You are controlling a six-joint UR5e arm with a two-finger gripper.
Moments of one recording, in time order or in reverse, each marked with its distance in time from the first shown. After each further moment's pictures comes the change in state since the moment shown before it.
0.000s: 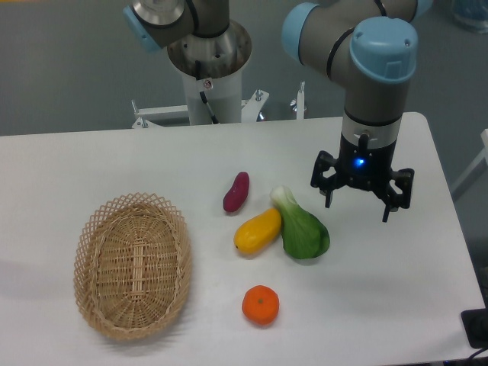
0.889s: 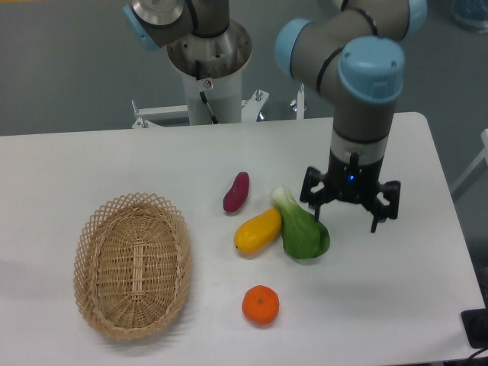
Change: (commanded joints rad) arm -0.073 -0.080 -0.011 0.054 -0.002 -0.311
